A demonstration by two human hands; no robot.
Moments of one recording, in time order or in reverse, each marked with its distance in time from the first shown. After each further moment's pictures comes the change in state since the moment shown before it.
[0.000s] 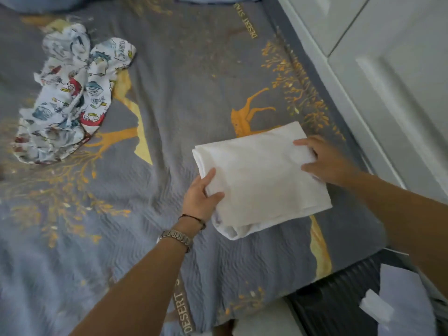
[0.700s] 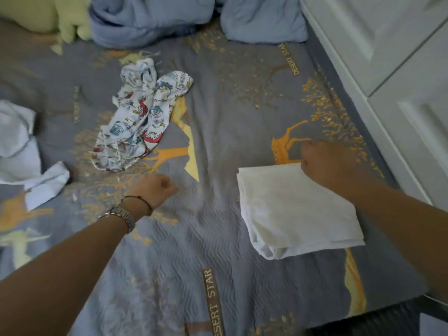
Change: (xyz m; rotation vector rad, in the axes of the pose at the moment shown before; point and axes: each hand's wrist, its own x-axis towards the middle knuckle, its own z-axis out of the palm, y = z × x) left_hand 0.004 0.001 -0.210 0.726 0.049 -0.132; right_hand 0.026 -0.151 -0.012 -0.833 0.099 -0.159
